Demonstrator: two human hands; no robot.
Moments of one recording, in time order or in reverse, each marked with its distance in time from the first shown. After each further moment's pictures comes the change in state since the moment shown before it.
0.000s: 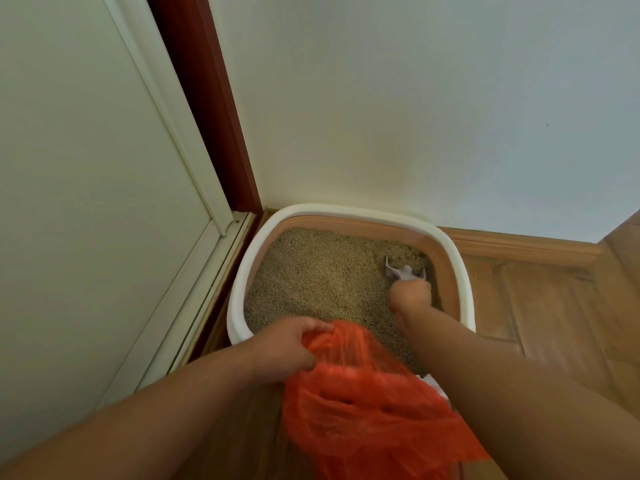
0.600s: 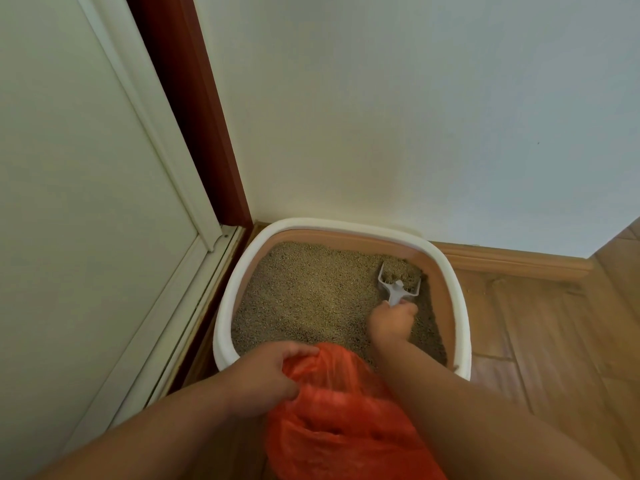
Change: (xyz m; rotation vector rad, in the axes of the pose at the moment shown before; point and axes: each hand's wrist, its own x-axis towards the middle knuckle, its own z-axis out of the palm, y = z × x) left_hand -0.003 -0.010 -0.001 -0.115 0.041 -0.015; right_hand -0.004 0.019 0.028 -0.050 0.196 -0.094
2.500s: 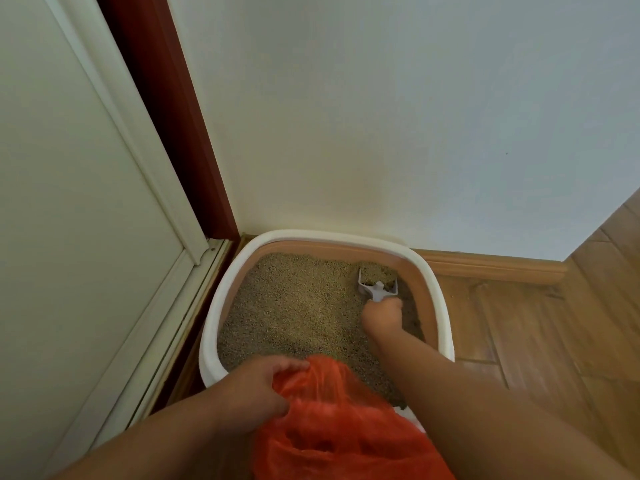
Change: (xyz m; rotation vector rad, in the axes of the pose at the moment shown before) left_hand -0.003 0.010 0.003 0.077 -0.052 -0.026; right_hand 0.011 -0.021 -0.018 0.310 -0.167 0.076
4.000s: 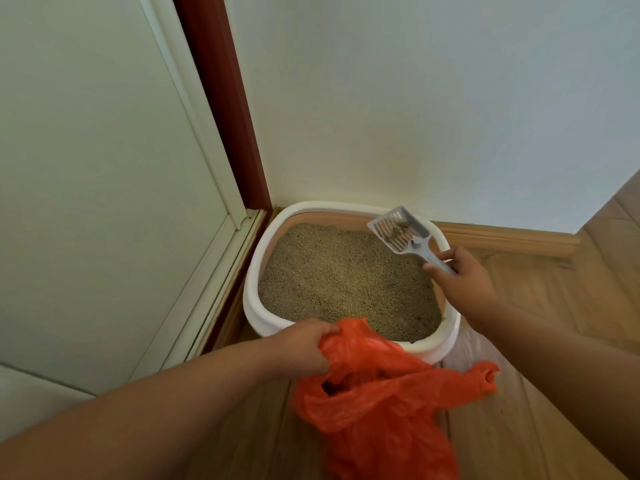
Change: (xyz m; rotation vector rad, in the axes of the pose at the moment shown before) left_hand -0.033 0.002 0.038 0.311 -0.022 0.115; right_hand -0.051 -0.037 -0.139 -0.413 -0.265 -0.515
